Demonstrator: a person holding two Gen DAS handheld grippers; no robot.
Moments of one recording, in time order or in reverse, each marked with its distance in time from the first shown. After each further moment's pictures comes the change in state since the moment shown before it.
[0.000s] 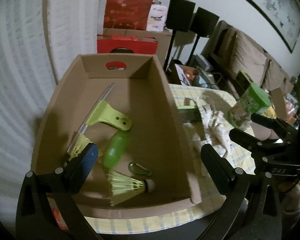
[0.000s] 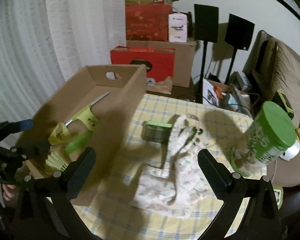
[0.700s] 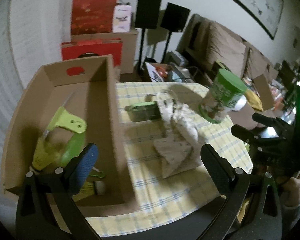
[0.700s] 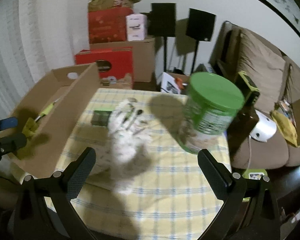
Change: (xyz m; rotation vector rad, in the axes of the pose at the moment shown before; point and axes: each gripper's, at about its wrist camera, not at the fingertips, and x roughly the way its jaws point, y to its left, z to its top) left arm 0.012 -0.085 -0.012 0.118 -0.009 -0.101; right arm -0.043 -0.087 -0.050 0.102 -0.019 -0.177
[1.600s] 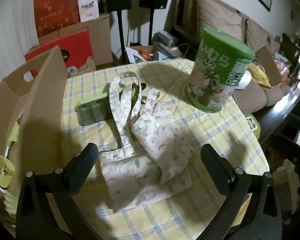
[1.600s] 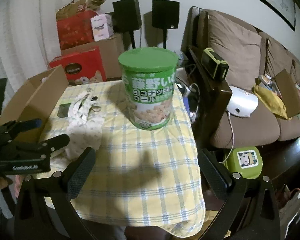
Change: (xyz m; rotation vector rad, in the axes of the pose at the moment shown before) left arm 0.116 -0.088 -0.001 0.120 0.096 0.050; right arm -0.013 -0.081 -0.045 0.139 0.017 -0.070
